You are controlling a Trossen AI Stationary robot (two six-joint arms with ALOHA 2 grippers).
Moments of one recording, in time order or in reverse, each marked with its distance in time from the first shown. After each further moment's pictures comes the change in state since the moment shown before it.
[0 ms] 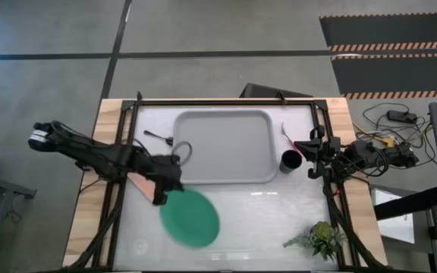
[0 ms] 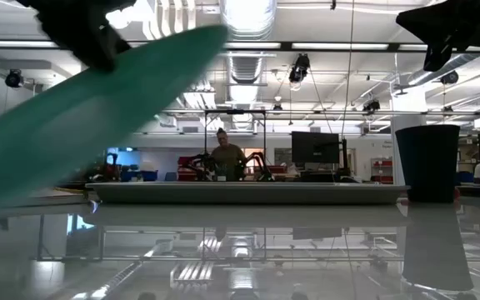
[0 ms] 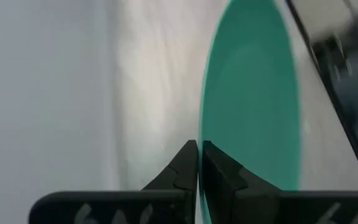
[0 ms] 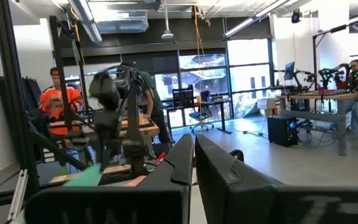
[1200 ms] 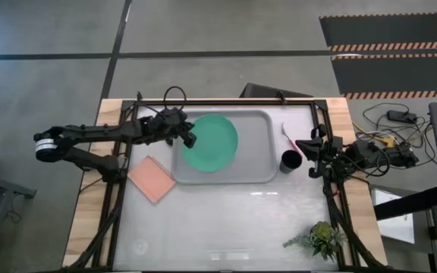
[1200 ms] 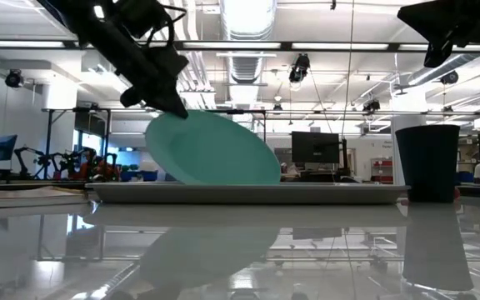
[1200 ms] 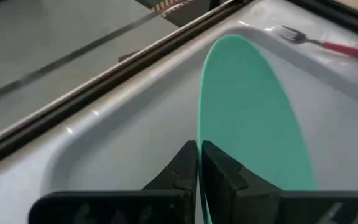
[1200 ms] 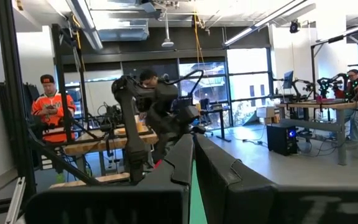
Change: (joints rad) left arm 0.533 0.161 0.000 0.290 -0.368 -0.155; right arm 0.000 -0.001 0.000 0.038 -0.001 -0.023
